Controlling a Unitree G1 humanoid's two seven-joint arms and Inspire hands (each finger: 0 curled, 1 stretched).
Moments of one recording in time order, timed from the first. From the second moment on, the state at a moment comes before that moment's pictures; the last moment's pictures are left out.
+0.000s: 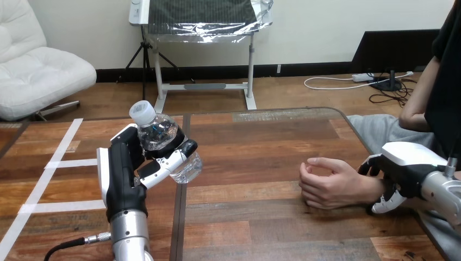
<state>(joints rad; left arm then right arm) -0.13 -0.01 0.06 0.47 0.13 -0.47 0.29 -0.51 -0.71 0.39 0.82 -0.70 -0.17 0.17</state>
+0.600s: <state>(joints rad) -0.13 -0.01 0.06 0.47 0.13 -0.47 0.29 -0.50 -0.70 0.40 0.82 -0.70 -0.17 0.16</state>
